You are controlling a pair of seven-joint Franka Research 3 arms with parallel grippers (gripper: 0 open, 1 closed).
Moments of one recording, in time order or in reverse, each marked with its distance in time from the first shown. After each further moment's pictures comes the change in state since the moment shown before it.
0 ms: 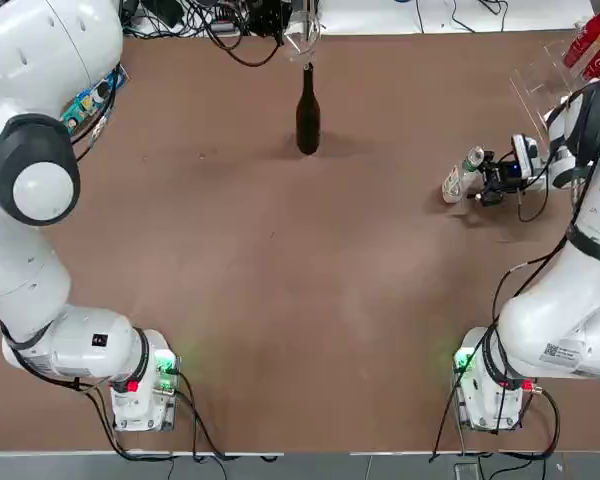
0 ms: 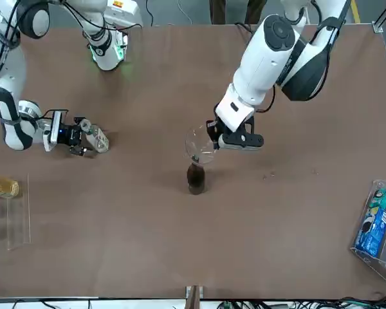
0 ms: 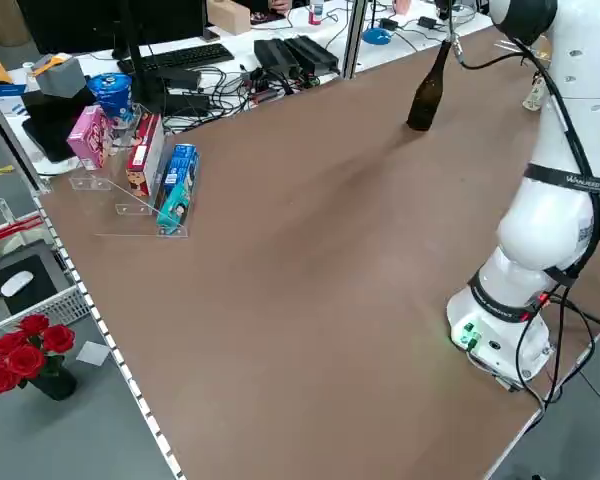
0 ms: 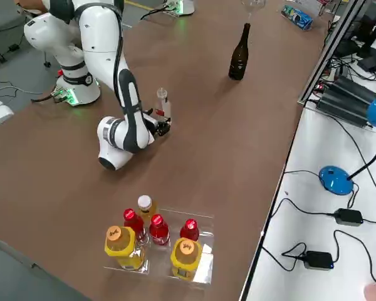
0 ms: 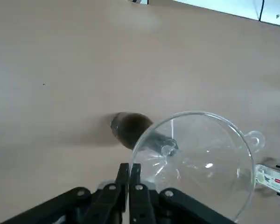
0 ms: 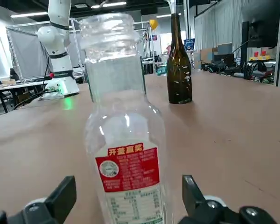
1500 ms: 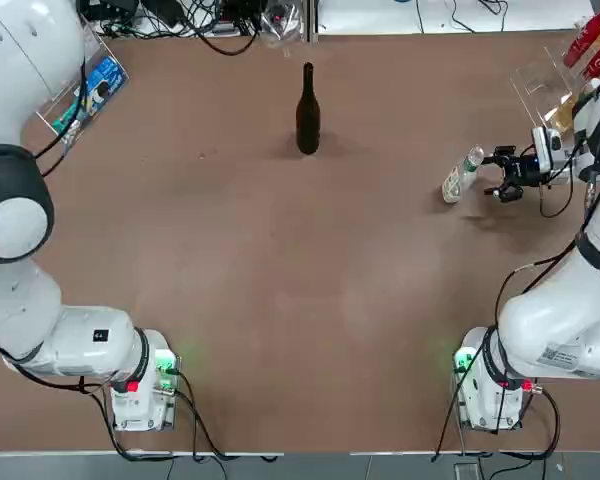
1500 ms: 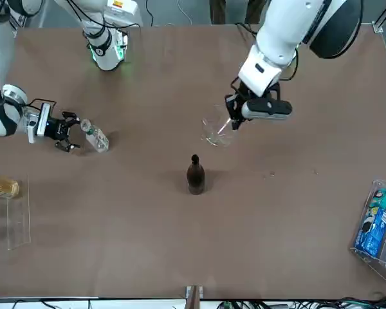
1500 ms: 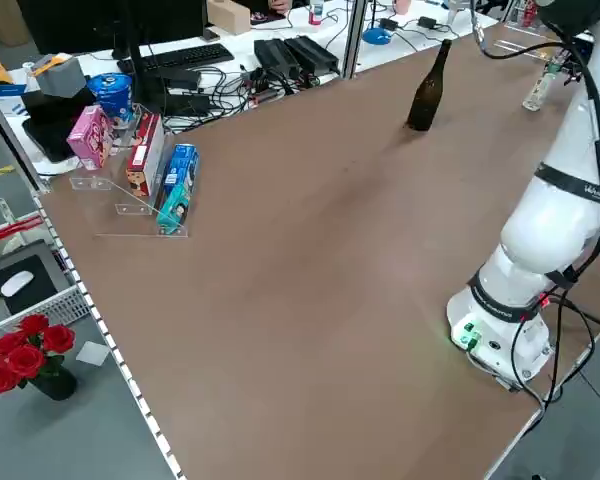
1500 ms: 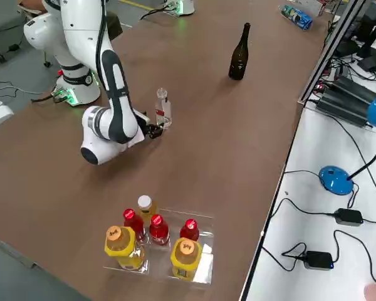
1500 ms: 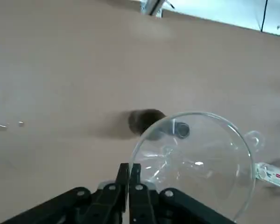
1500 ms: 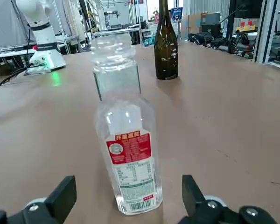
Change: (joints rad) left arm 0.072 -0.183 0.002 -0.076 -0.089 -0.072 0.040; right arm -0.007 -0.134 -0.070 -0.049 -0.070 0.123 0.065
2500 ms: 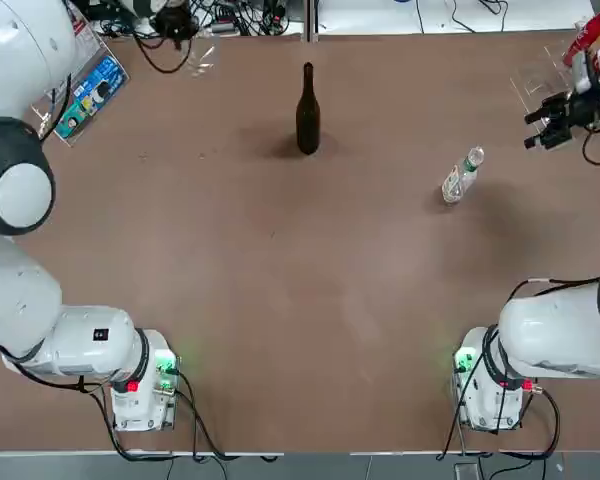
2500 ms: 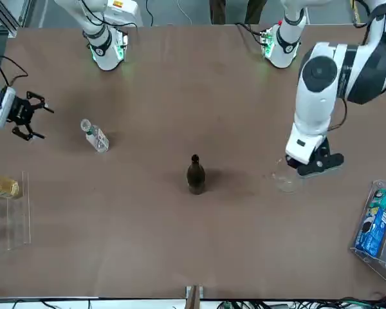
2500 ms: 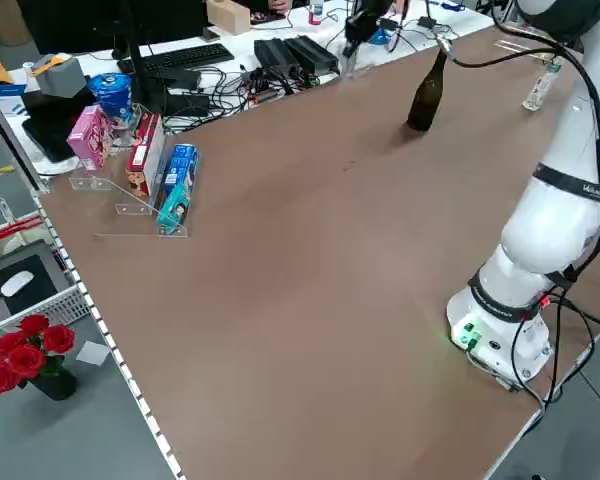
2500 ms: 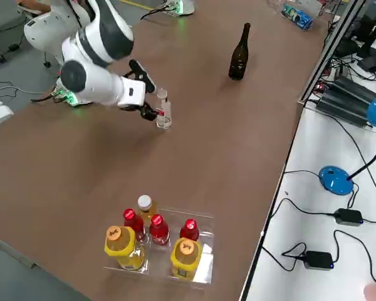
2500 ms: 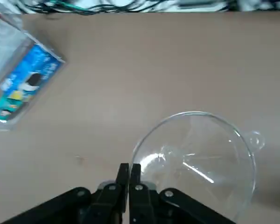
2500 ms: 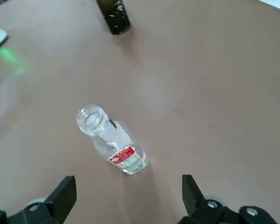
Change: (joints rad) left arm 0.016 -0.005 0.240 -0.172 0.391 -0.008 0.052; right arm 0.016 -0.508 0.045 -0.057 -0.372 0.294 0.754
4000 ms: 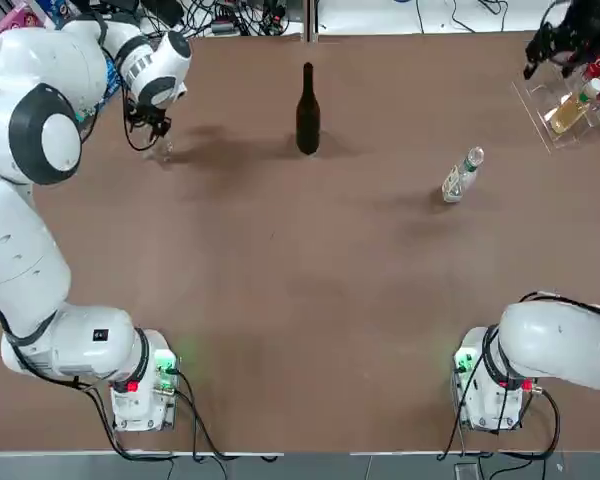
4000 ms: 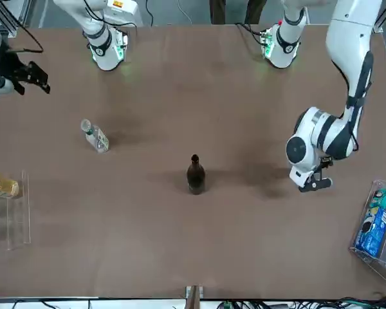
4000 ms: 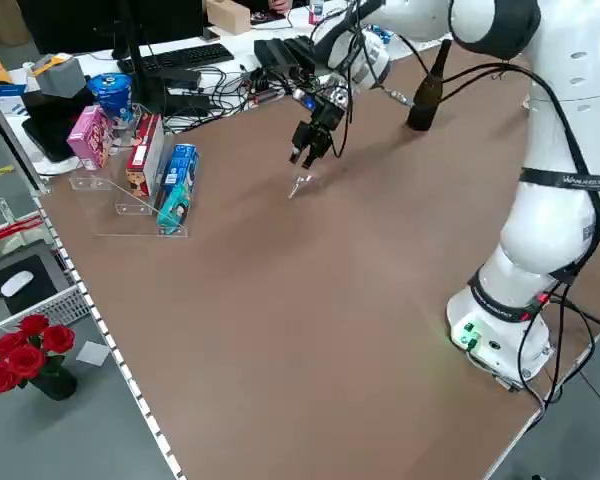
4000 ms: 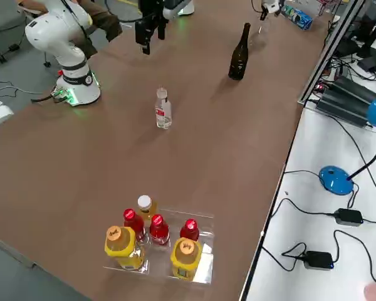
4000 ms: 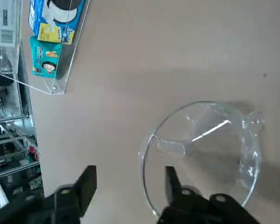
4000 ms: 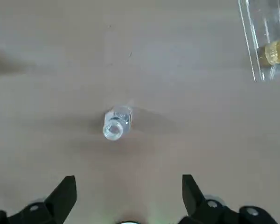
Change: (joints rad) left arm -0.005 0.275 0.235 -0.266 0.481 0.000 -0.115; right arm 0.094 -0.418 0.374 0.161 -0.721 -0.087 1.838
